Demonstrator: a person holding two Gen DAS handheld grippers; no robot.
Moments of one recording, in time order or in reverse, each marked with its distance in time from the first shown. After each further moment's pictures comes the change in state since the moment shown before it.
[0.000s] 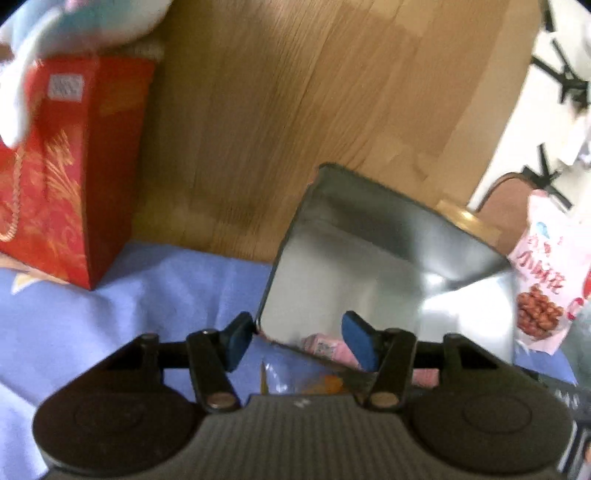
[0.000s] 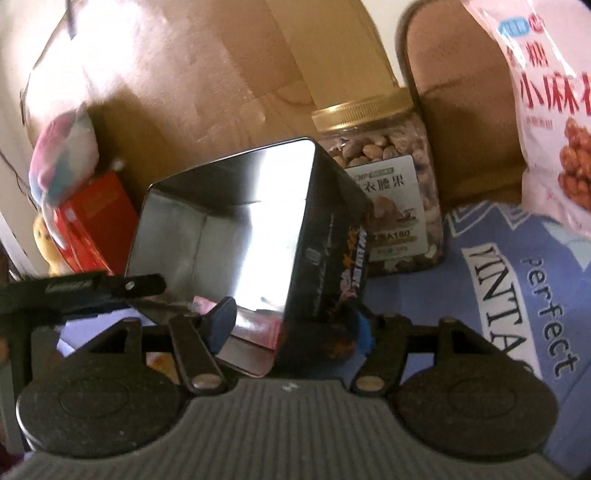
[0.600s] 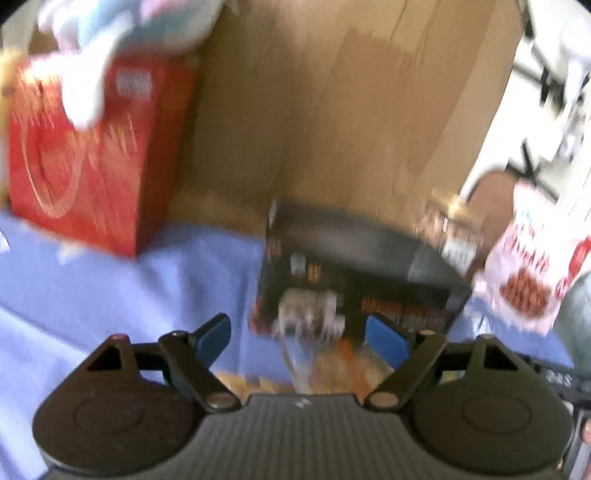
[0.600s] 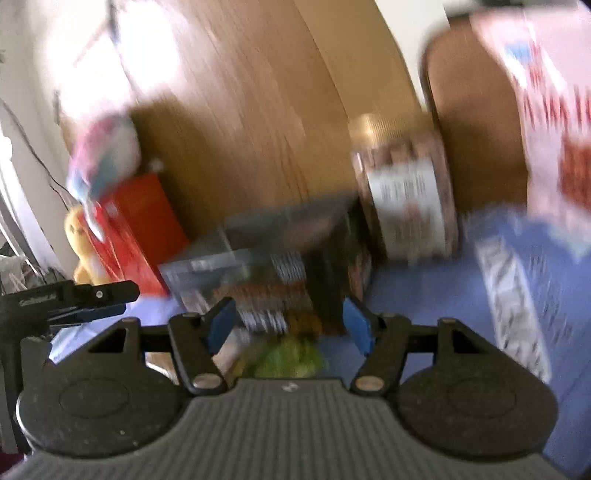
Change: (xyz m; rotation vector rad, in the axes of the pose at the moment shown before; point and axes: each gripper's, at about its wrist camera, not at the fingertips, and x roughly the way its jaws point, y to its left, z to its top) left arm -0.031 0.013 -0.037 -0.011 0.013 0.000; right arm -0.012 0.018 -0.018 0.001 0.028 -0.008
